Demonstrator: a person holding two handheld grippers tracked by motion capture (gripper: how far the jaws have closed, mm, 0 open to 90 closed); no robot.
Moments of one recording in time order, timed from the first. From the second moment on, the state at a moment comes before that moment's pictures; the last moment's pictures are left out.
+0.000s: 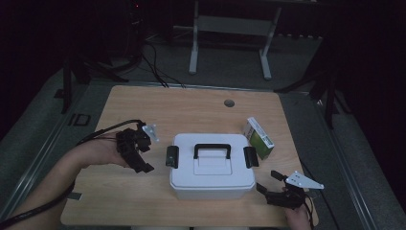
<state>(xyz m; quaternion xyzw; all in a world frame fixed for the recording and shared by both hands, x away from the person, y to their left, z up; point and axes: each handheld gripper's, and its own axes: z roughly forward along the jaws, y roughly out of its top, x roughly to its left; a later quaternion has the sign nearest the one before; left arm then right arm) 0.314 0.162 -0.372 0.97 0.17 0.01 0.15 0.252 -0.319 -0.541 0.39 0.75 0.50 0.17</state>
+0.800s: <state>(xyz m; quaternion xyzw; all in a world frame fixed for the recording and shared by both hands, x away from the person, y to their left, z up) 0.334 0.099 -0.356 0.98 0.13 0.01 0.15 0.252 -0.318 -0.542 0.39 0.76 0.50 0.16</state>
